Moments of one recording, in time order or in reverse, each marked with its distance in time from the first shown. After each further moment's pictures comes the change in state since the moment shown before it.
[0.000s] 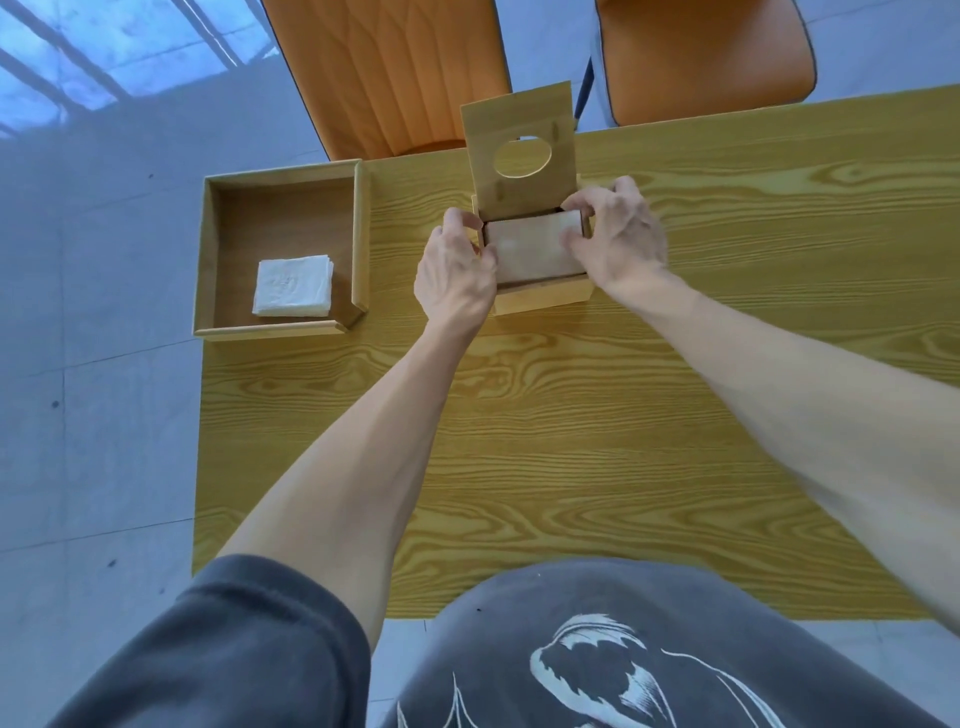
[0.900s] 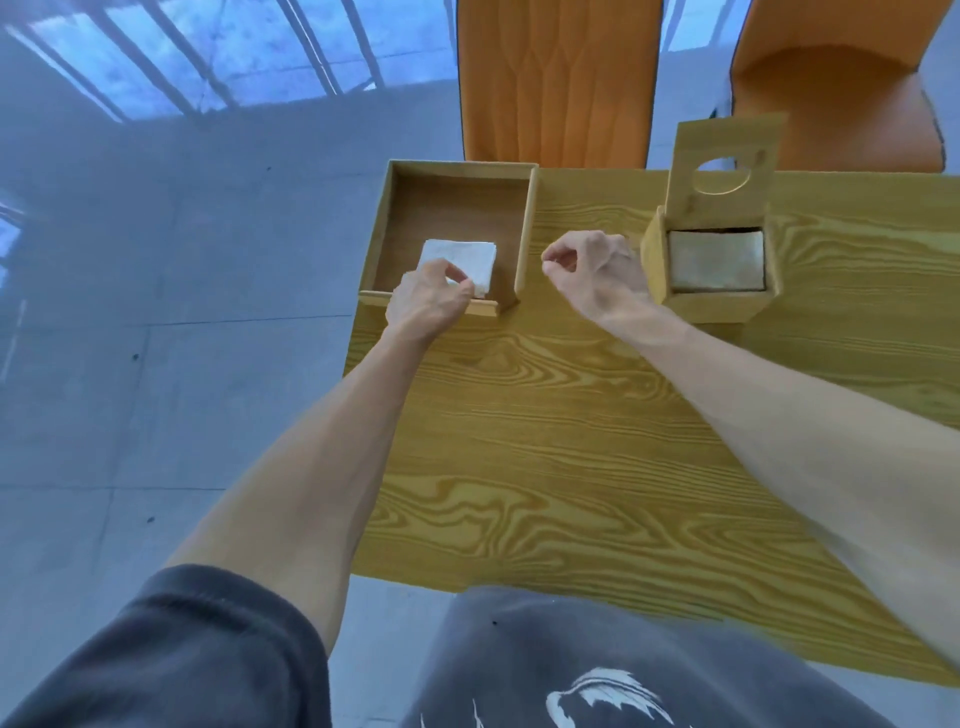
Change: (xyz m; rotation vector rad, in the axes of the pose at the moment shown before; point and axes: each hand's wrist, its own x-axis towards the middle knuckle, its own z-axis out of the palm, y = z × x) left_hand -0.002 -0.172 -0.154 0.047 -0.180 -0.164; right_hand -0.060 -0.183 0.075 0.063 -0.128 -0.203
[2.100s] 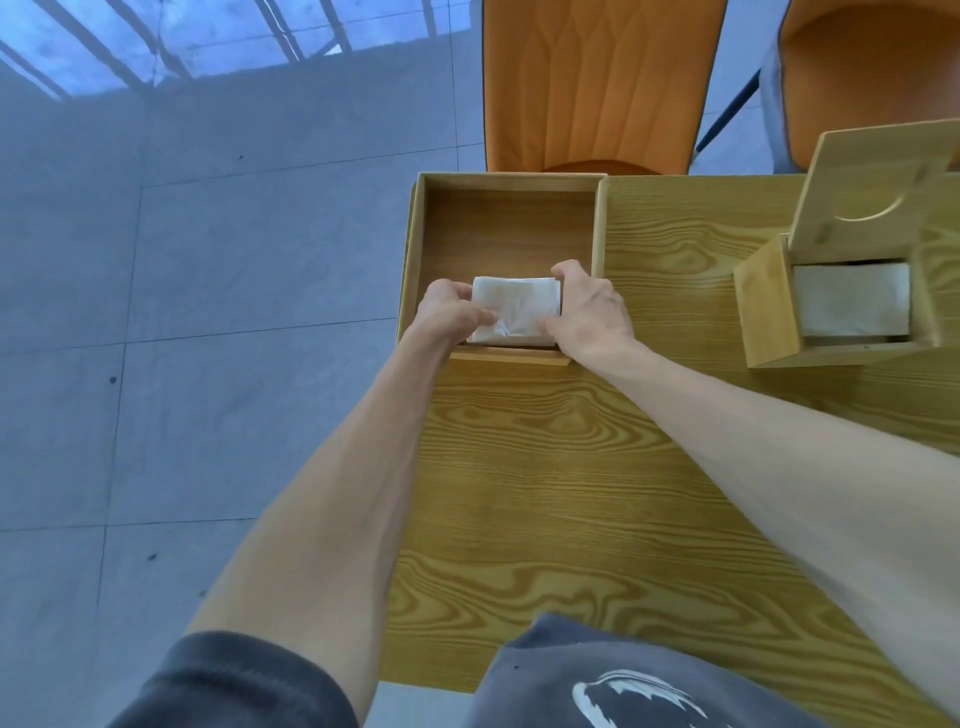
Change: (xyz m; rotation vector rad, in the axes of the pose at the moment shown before) left_hand 0.123 -0.053 -0.022 -0.372 -0.301 -0.206; right_hand 0.084 -0.054 0.106 -0.020 -0.145 0.302
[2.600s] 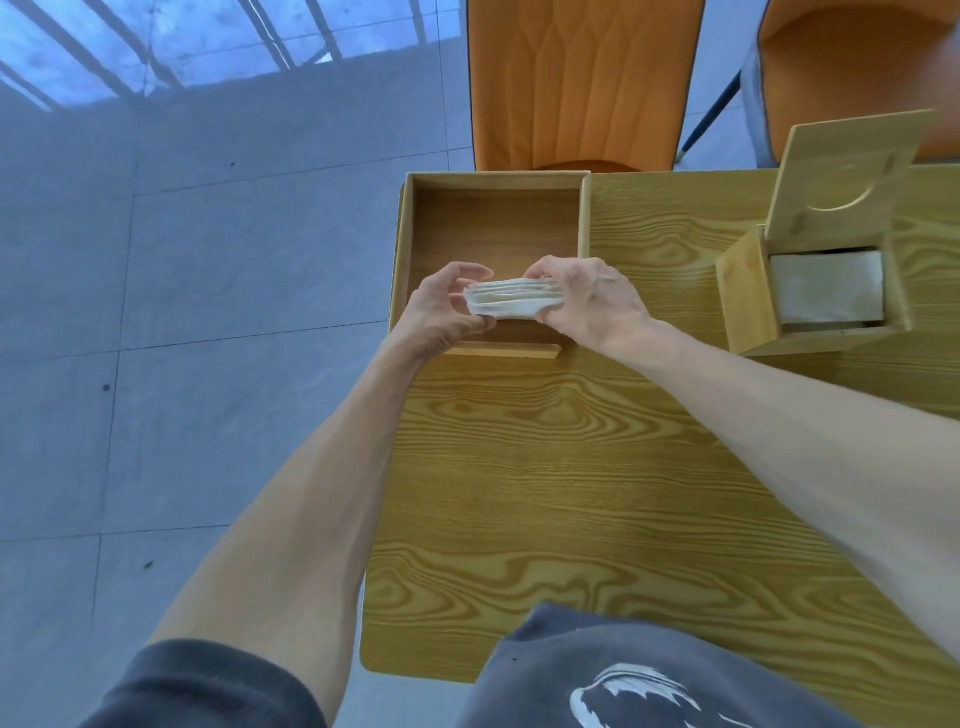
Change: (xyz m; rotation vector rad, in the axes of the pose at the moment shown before) left_hand -0.011 -0.017 -0.006 0.012 -0.072 0.394; right_hand -0.007 0.016 -0.023 -0.142 0.029 -0.385
